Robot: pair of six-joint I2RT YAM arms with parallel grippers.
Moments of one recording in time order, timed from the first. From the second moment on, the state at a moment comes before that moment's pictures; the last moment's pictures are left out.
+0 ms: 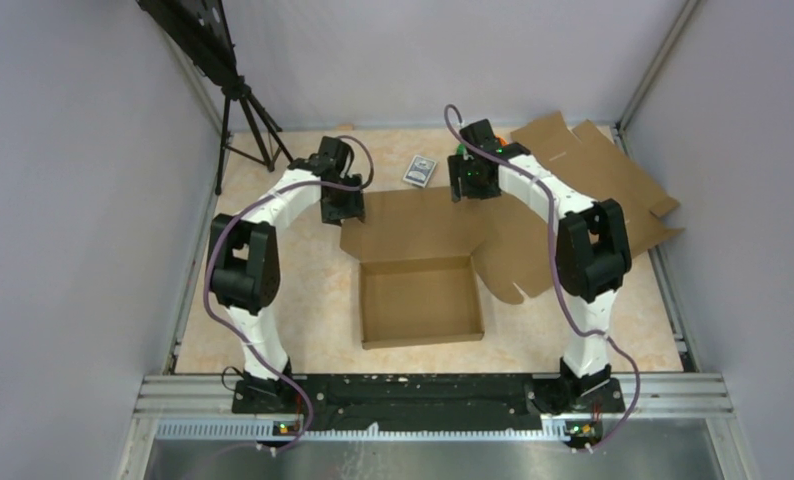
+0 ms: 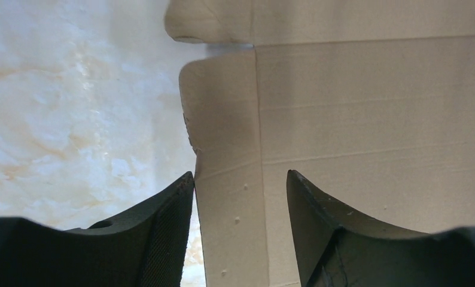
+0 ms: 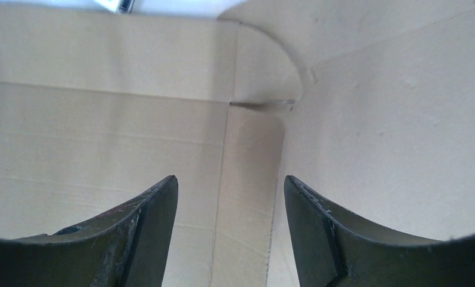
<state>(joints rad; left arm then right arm) -0.29 1.90 1.48 -0.70 0.03 -0.39 0.44 2.00 1.67 -0.67 0.11 0.26</state>
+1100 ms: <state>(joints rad) -0.13 1.86 1.38 -0.63 0.25 -0.40 0.34 2.09 1.70 -0.67 -0.14 0.28</state>
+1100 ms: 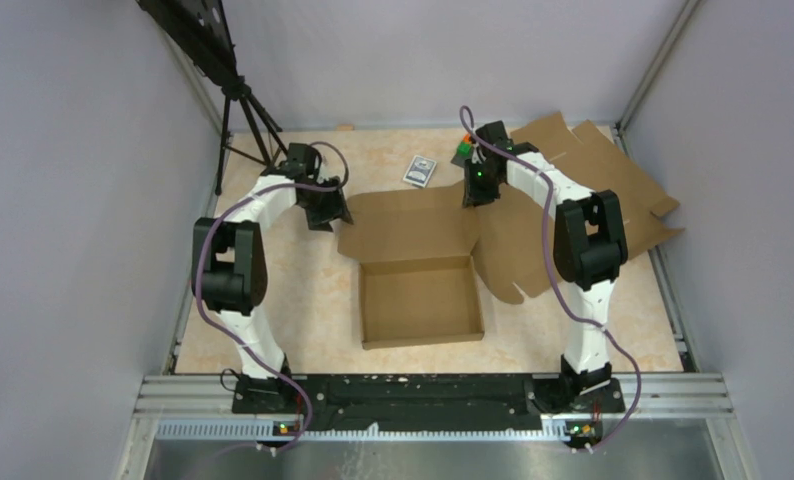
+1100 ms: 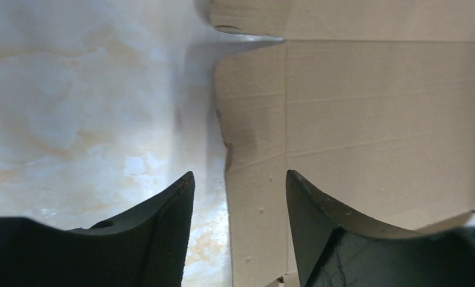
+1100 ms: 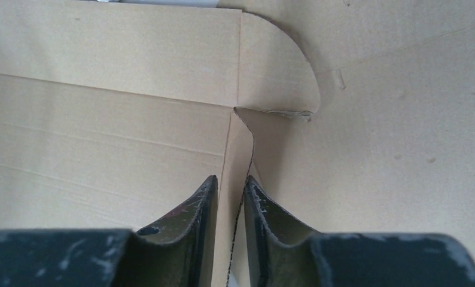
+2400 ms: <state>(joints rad) -0.37 2.01 1.66 -0.79 0.06 -0.40 0.47 2.09 1.76 -0.75 0.16 0.25</state>
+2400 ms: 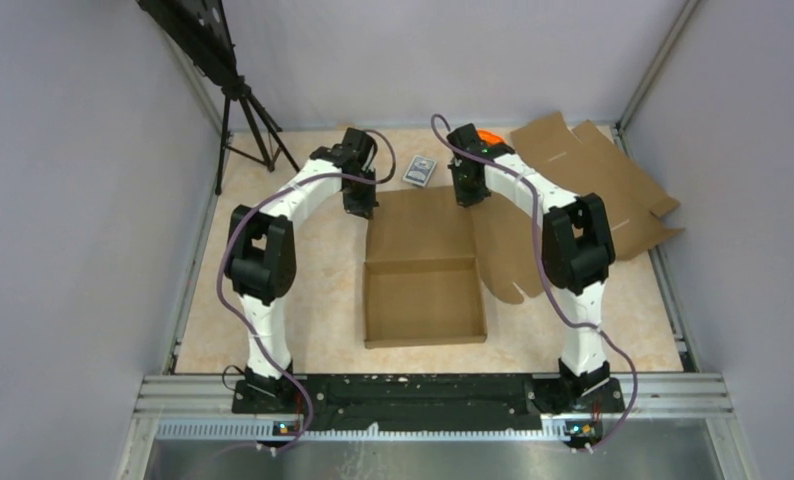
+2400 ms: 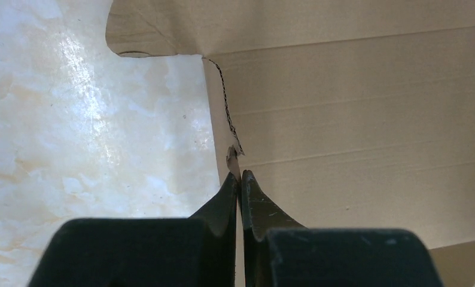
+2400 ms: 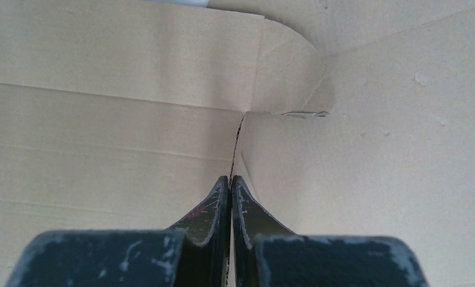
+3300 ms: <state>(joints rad) -0.46 1.65 1.27 -0.44 -0.17 -0.41 0.50 1.73 1.37 -0.32 0.26 0.29</state>
